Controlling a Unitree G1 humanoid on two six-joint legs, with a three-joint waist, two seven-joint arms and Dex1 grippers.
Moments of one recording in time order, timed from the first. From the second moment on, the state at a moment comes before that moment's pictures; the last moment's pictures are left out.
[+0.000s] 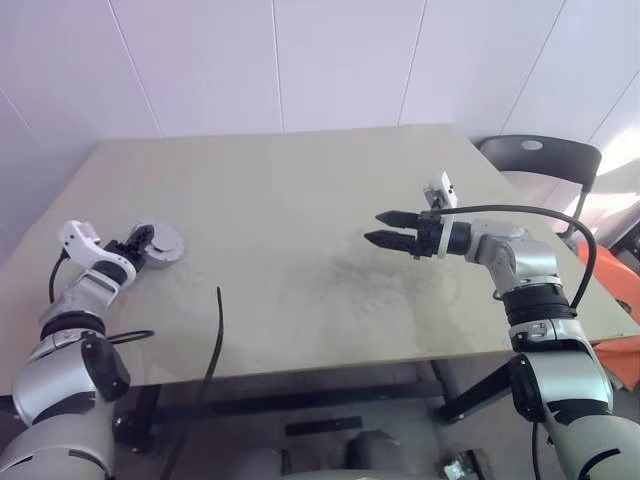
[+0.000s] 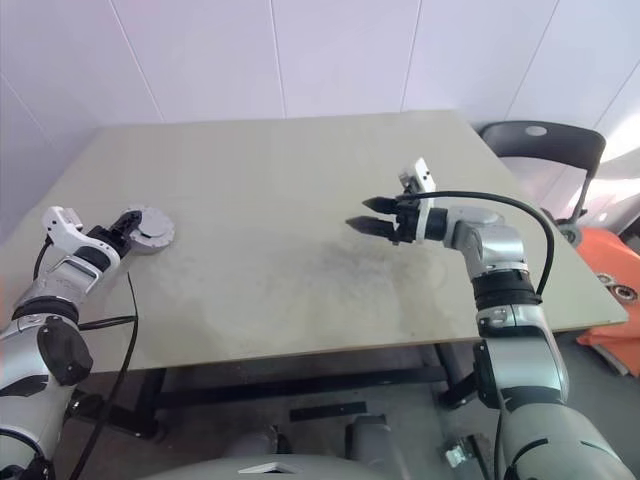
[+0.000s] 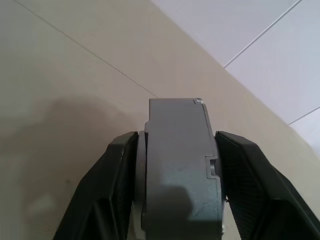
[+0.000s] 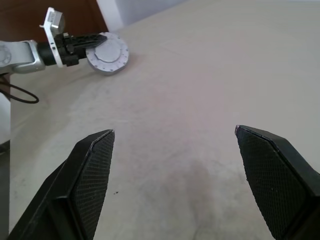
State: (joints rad) left arm -0.79 0.65 0.57 1.29 -0.48 0.22 -0.57; right arm -0.78 -0.49 -0.02 0.58 0.34 0.49 1.18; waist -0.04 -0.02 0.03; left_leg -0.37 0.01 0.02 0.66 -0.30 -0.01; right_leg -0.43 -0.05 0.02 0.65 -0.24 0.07
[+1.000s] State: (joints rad) left arm -0.70 0.93 0.43 1.03 -0.41 0.35 -1.01; right arm -0.84 -0.46 0.00 0.75 0.28 0.36 1.21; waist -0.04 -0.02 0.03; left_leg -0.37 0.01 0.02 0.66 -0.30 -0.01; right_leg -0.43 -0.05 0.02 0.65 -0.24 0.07
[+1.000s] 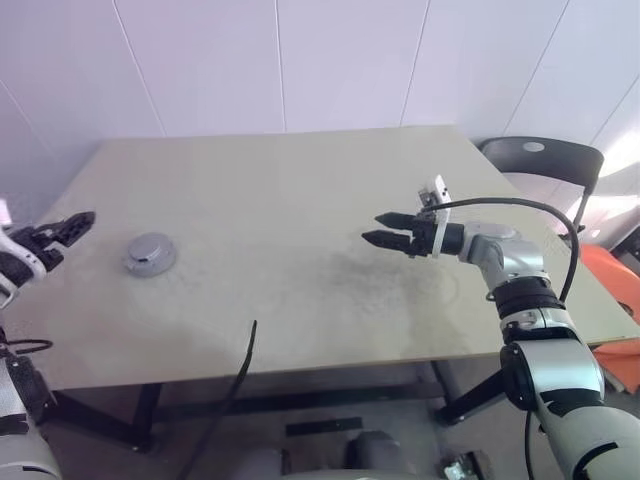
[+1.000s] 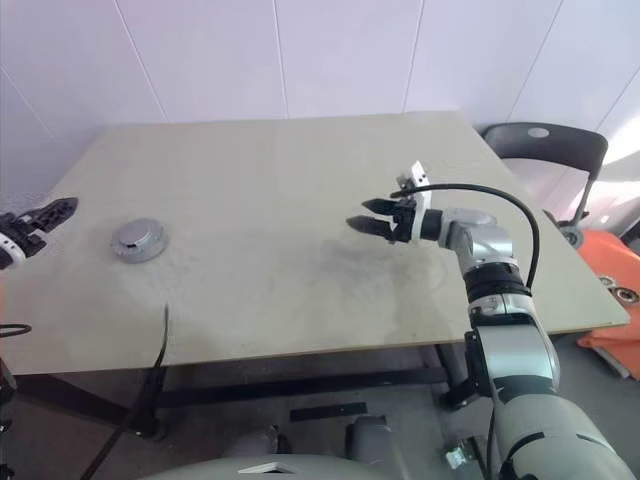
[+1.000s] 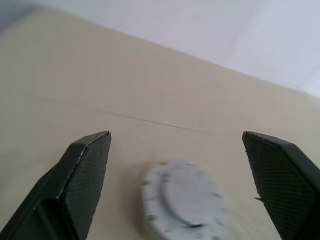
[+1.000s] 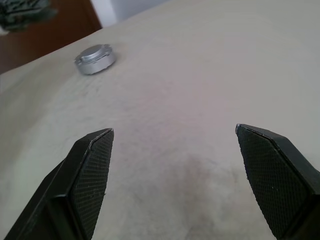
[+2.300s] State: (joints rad) left arm -0.62 0.71 -0.06 0.33 -0.34 0.36 -1.41; right arm -0.85 -0.54 0.11 0.64 0.17 0.08 1.44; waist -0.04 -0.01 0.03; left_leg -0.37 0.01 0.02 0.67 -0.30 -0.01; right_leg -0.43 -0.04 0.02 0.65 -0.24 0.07
